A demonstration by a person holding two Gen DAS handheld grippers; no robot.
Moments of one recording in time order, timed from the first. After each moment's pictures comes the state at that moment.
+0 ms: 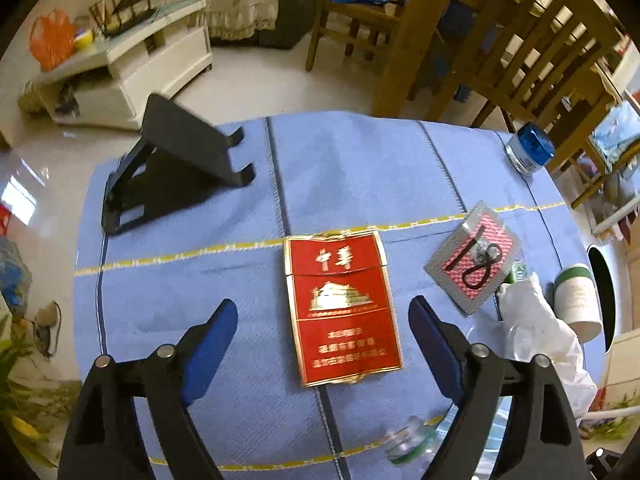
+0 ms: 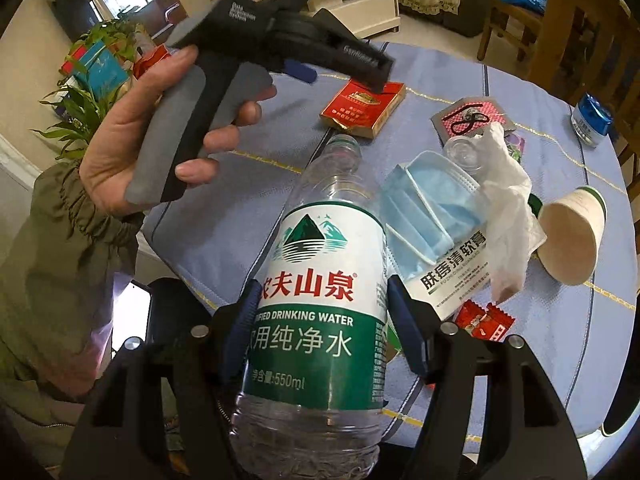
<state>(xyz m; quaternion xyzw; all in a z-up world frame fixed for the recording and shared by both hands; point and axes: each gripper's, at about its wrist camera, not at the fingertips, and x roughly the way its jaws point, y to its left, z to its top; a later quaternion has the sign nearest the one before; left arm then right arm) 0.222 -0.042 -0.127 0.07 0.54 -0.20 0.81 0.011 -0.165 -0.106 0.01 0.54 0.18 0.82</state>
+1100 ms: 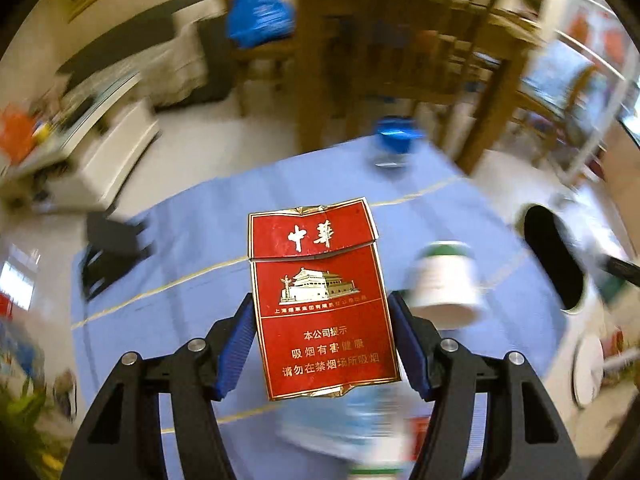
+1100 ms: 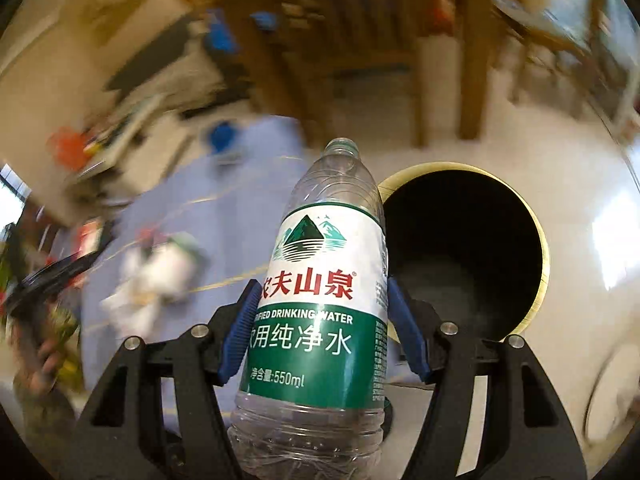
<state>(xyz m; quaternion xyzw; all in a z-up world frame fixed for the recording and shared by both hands) 0.119 -0.168 -0.046 0.16 0.46 -0.29 0.82 -0.086 -0.538 -0.085 0.26 0.45 -0.15 0.84</state>
